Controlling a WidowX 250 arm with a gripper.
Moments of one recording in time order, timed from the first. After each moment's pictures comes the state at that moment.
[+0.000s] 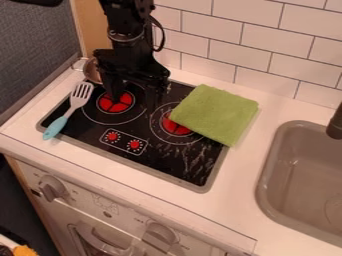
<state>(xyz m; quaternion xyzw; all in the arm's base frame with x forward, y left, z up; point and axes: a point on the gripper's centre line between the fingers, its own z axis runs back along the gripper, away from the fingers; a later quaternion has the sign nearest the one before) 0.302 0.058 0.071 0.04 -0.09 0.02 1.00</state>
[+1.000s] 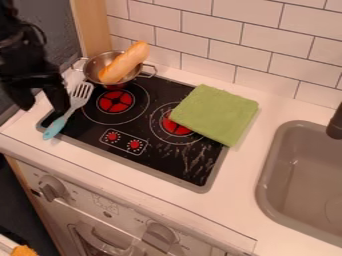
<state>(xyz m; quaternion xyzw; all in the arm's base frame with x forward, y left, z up) 0.250 0.186 0.046 -0.04 -0.07 0.12 0.99</state>
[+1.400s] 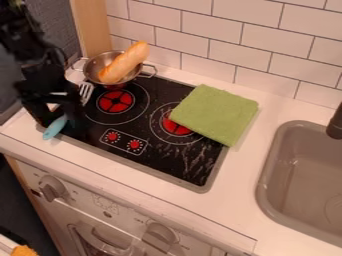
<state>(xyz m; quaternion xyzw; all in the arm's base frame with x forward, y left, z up) 0.260 0.172 0.015 -0.03 -0.05 0.11 0.99</state>
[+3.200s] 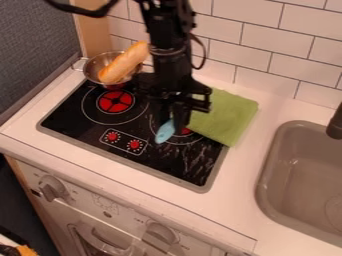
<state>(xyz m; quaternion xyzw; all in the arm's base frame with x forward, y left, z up) 0.296 -0.008 0.057 -0.03 0.00 0.01 1.00</state>
